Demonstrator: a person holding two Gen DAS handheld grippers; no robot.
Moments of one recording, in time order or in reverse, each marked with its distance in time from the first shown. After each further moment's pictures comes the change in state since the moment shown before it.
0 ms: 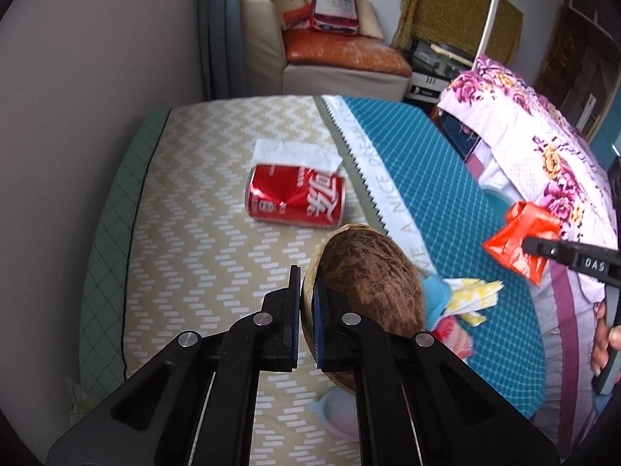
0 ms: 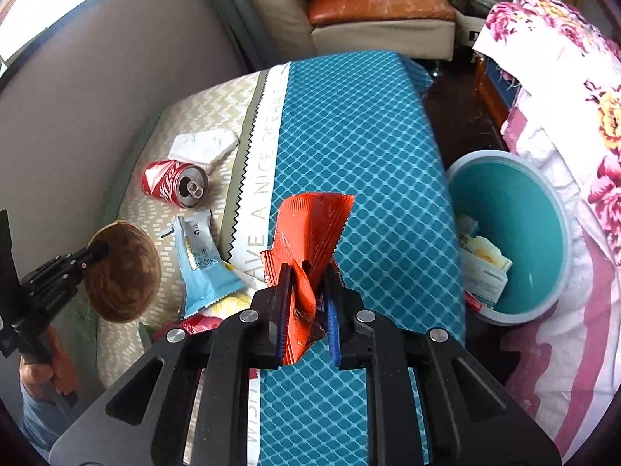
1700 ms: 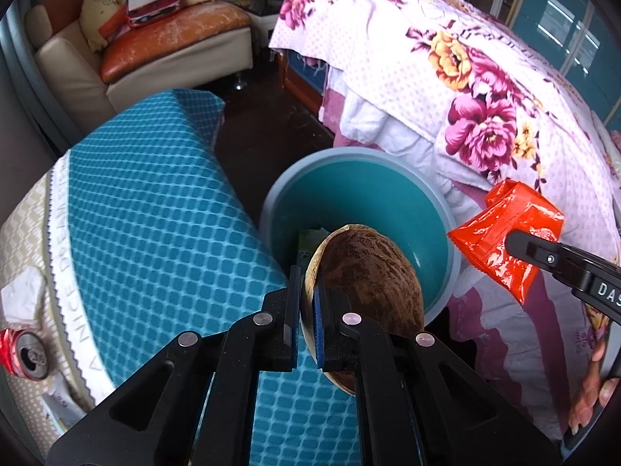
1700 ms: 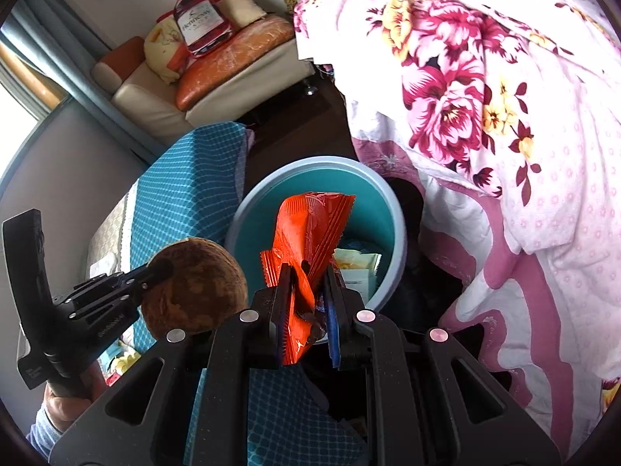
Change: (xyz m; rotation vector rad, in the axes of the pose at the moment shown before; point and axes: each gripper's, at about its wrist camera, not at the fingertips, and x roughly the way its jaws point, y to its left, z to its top) left arm 0.146 -0.322 0.053 0.402 0.178 -0.198; right arm -0.062 -0.243 -0.032 0.436 -0.167 -0.090
